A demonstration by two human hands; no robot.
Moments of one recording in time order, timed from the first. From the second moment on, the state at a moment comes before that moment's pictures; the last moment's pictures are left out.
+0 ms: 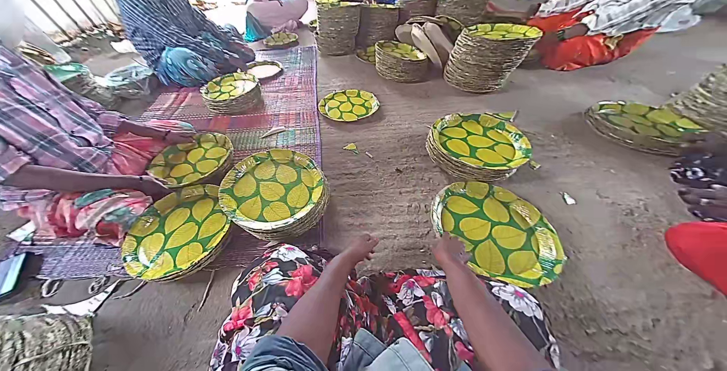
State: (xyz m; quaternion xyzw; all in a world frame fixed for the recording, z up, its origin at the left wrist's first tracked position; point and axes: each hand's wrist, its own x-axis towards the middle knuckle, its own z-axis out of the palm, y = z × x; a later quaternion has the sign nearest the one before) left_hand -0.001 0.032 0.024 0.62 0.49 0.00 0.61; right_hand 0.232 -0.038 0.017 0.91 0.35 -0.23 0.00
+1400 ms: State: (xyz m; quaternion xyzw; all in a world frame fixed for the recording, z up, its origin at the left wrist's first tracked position) left_hand -0.009 0.038 -0.017 0.85 0.44 -0.16 0.23; right_hand 0.235 -0.029 0.014 0.92 0.32 -0.19 -0.07
